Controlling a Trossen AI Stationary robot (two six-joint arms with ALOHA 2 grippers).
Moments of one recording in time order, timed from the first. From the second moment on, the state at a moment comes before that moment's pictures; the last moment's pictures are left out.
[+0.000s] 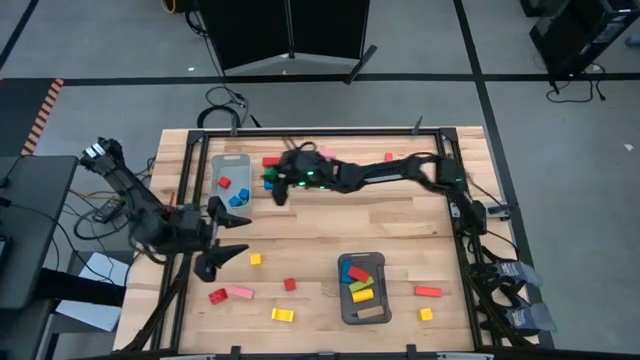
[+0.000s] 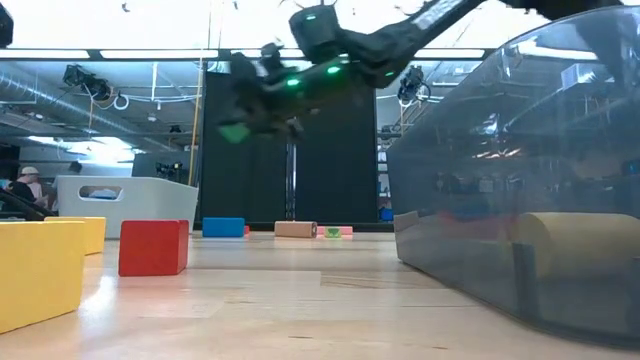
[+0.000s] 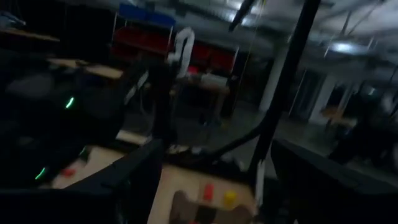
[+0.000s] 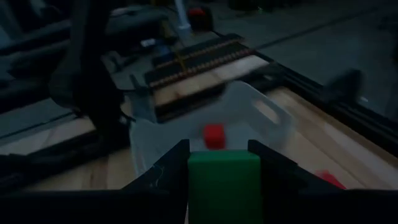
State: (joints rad) left arm -0.81 0.81 0.59 0.46 -0.87 -0.13; right arm -0.18 2.17 1.58 0.34 0.07 0.27
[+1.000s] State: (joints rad) left arm -0.85 0.77 0.59 0.39 -0.99 -0.11; right arm -0.14 2.52 2.11 0.38 0.11 0.03
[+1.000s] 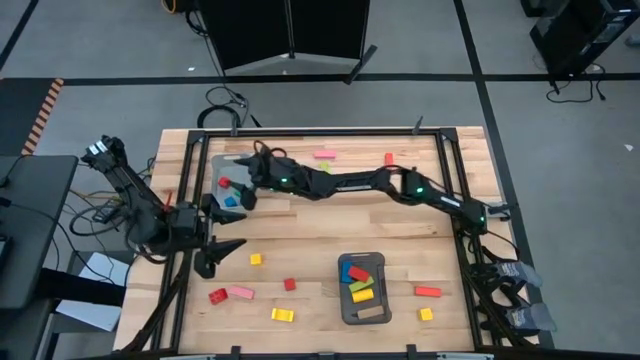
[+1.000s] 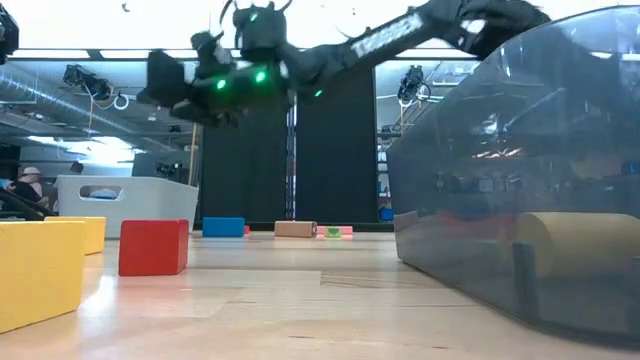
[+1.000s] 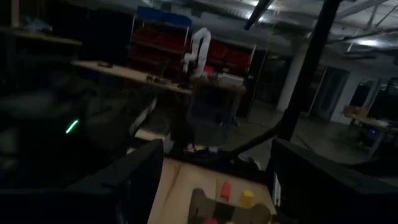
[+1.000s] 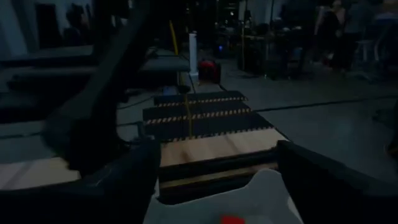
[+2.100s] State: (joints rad) left arm -0.75 1.48 0.99 -0.83 -0.21 -0.86; right arm 0.01 1.12 0.61 0.62 0.40 -0.18
